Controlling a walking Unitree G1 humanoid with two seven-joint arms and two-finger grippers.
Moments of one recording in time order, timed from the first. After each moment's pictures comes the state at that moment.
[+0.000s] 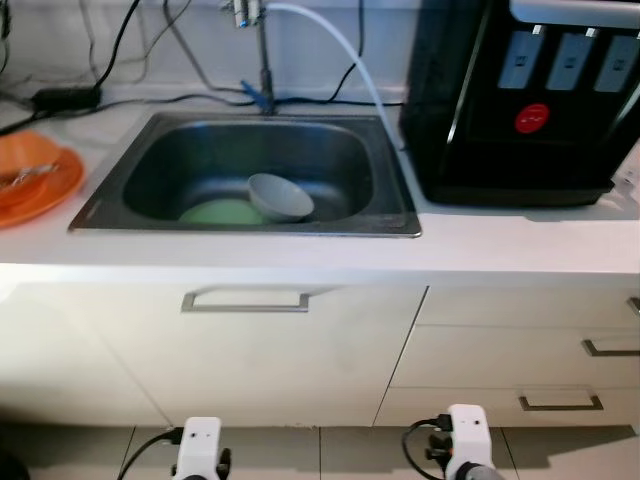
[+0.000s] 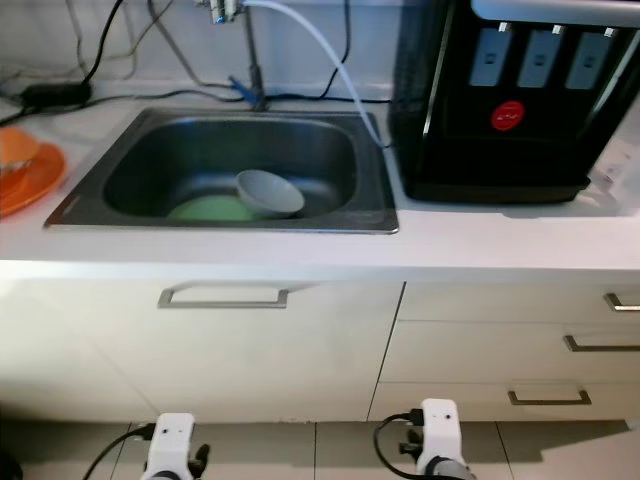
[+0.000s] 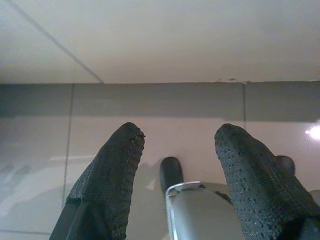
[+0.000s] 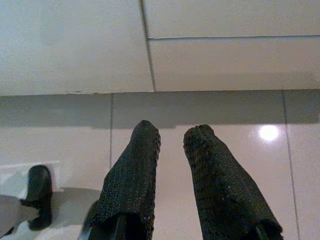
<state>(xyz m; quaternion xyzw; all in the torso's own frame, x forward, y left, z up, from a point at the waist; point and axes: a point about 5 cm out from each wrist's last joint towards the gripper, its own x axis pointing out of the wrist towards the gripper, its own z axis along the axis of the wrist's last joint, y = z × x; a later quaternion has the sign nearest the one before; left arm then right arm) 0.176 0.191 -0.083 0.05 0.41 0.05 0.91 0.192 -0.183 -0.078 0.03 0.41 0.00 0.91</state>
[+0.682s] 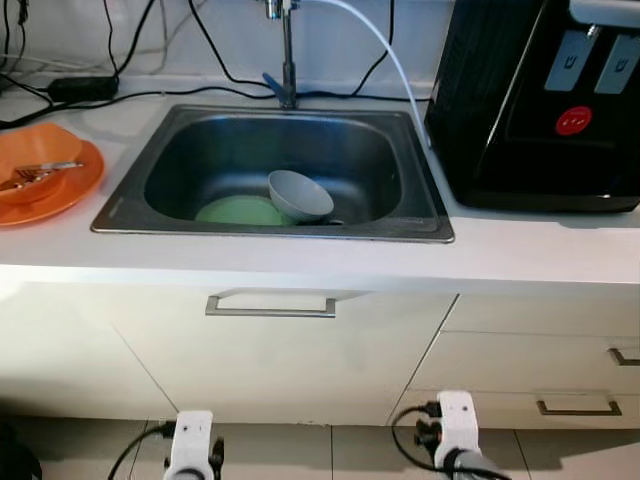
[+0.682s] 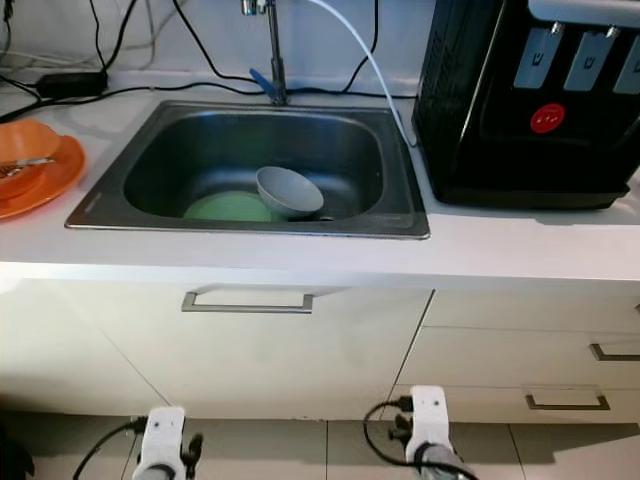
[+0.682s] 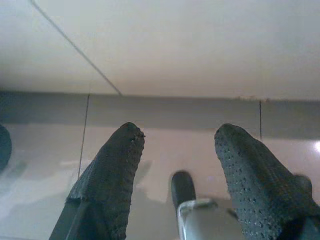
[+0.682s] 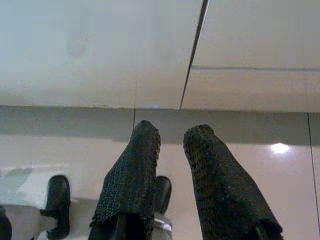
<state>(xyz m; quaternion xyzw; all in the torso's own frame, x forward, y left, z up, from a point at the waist) 0.187 0.196 -0.075 0.04 0.37 0.07 0.92 0.209 -0.175 -0.069 0.03 0.39 0.02 0.92</state>
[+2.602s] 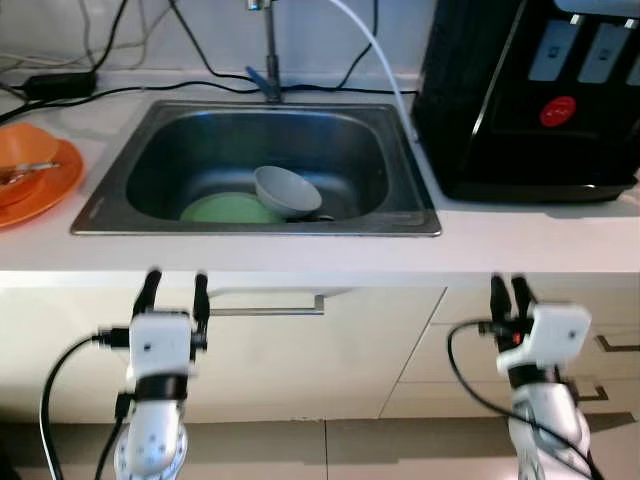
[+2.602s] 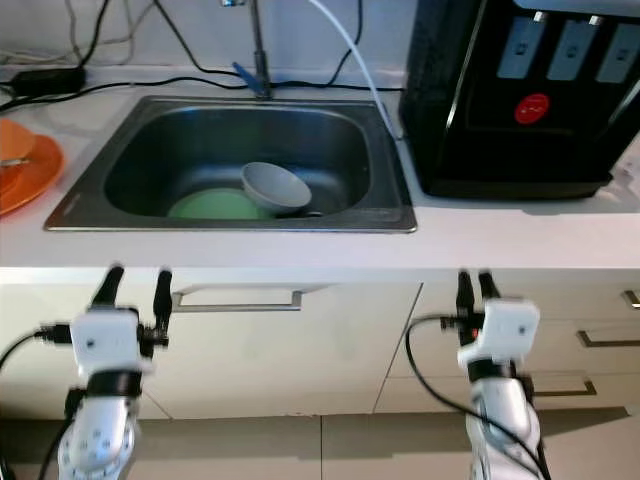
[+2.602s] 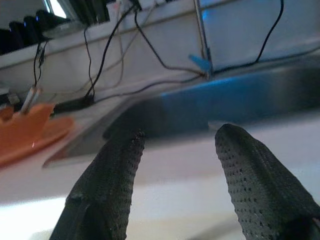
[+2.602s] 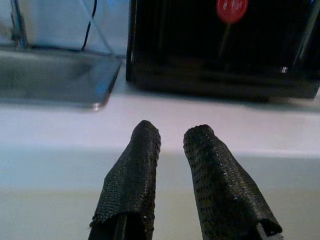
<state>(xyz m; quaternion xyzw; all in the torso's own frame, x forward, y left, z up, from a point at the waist) 0.222 0.173 0.135 0.12 -0.15 0.07 0.98 0.249 -0.207 0.110 -0.03 -0.11 -0.06 0.99</state>
